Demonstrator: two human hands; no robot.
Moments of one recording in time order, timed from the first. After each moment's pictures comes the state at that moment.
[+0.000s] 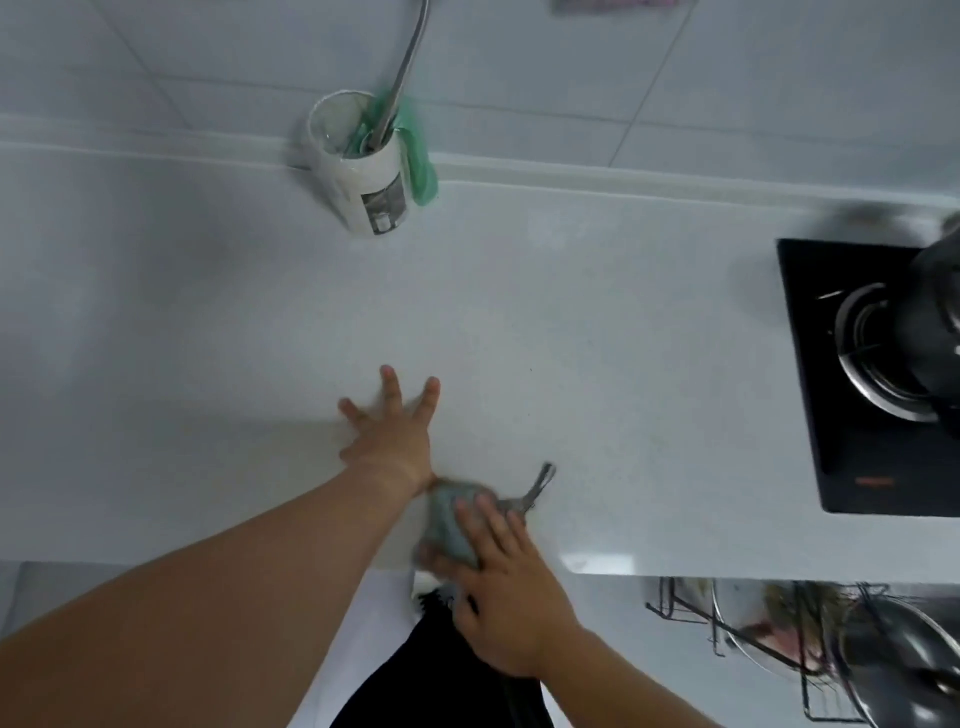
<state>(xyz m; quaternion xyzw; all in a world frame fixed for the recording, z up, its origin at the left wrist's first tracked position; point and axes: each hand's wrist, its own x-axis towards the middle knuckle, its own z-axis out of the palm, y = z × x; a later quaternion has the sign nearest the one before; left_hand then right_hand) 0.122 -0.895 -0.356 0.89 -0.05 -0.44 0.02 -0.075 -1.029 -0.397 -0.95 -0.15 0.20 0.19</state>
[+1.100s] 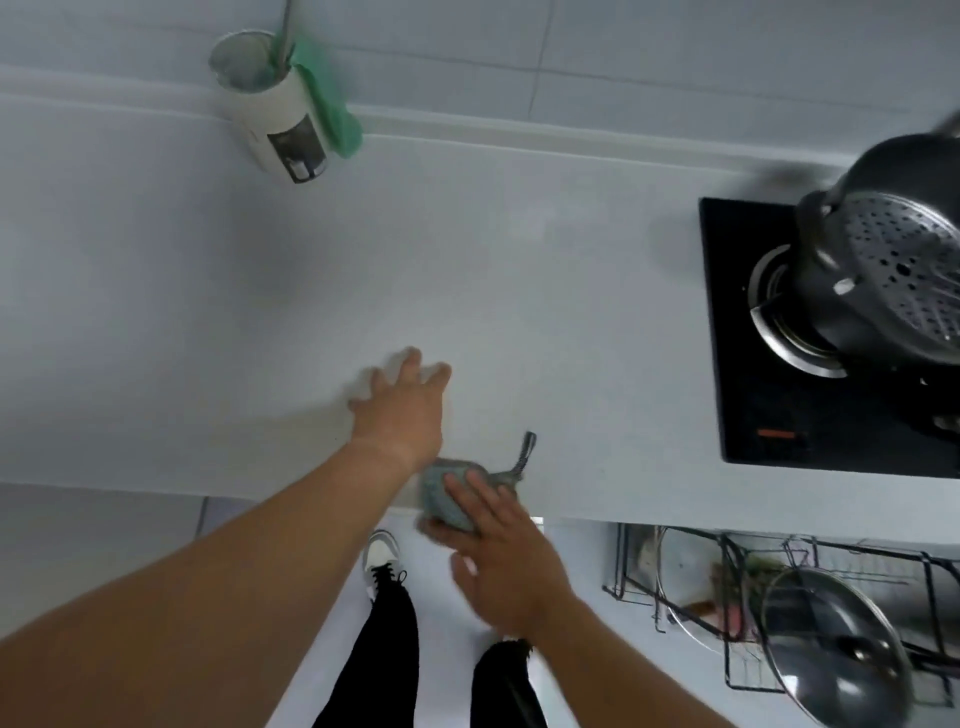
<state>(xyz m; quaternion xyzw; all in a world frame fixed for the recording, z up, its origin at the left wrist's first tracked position) 0.038 -1.018 -0.348 0.93 -0.11 -0.35 0.02 -0.151 -1.155 -0.405 -0.94 -0.15 0.16 0.25</state>
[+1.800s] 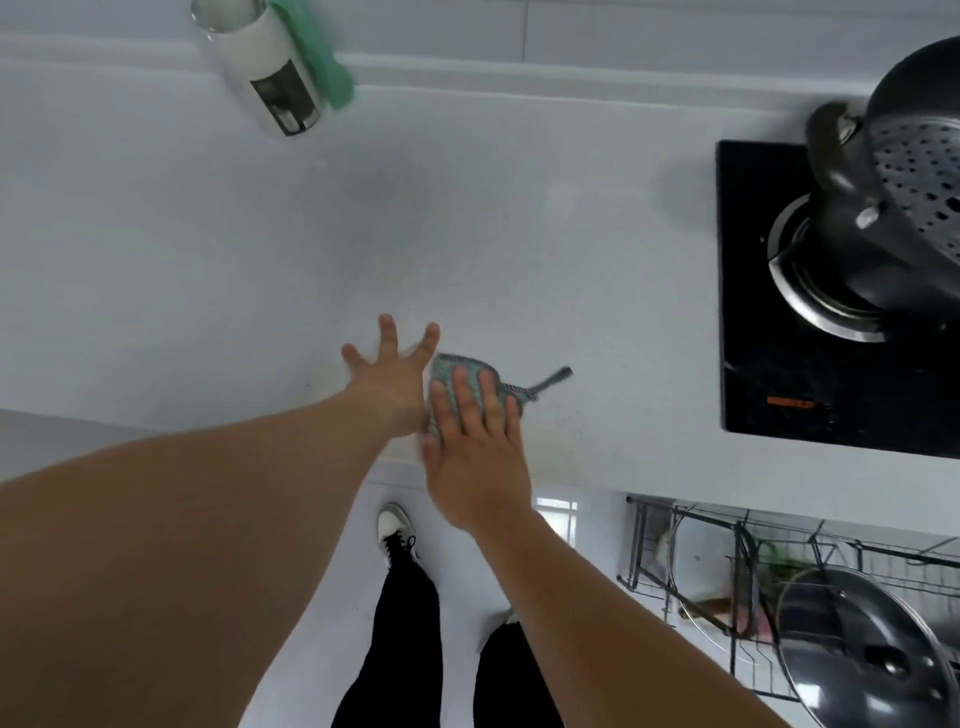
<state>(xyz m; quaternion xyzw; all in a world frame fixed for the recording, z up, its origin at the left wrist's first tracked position) 0.013 -1.051 -0.372 0.91 -0.02 -0.42 0.00 -0.106 -1.161 -0.424 -0.97 -0.02 0.14 0.18</state>
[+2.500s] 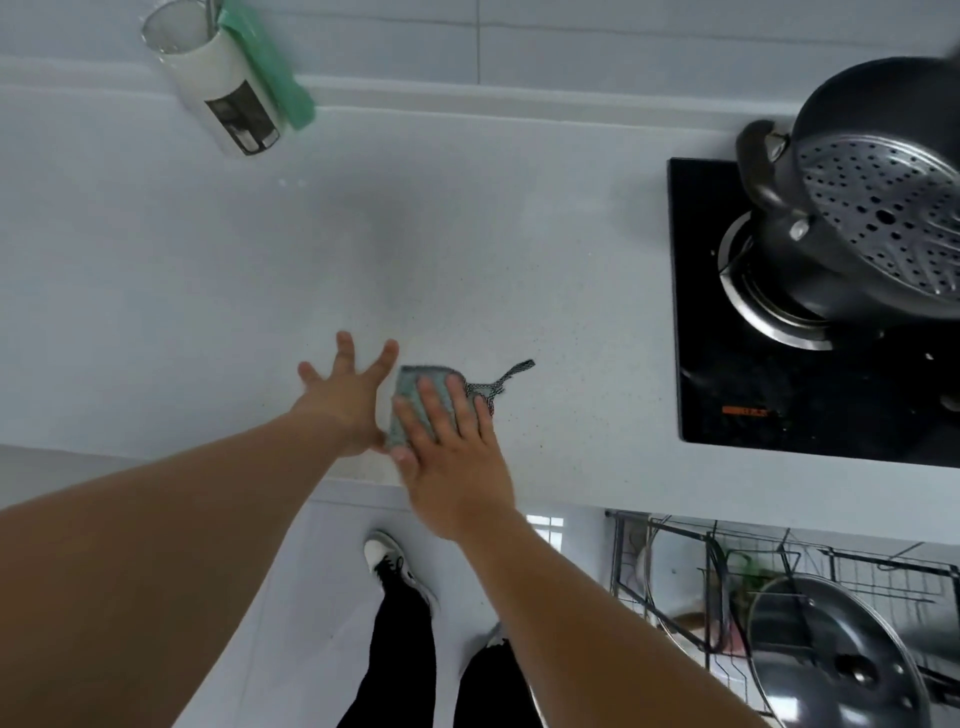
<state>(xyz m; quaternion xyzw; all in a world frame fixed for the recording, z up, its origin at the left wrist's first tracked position) 0.011 -1.050 -0.372 0.91 -0.03 -0.41 0.00 -0.099 -1.195 -0.427 -0.97 -0.11 0.15 0.15</state>
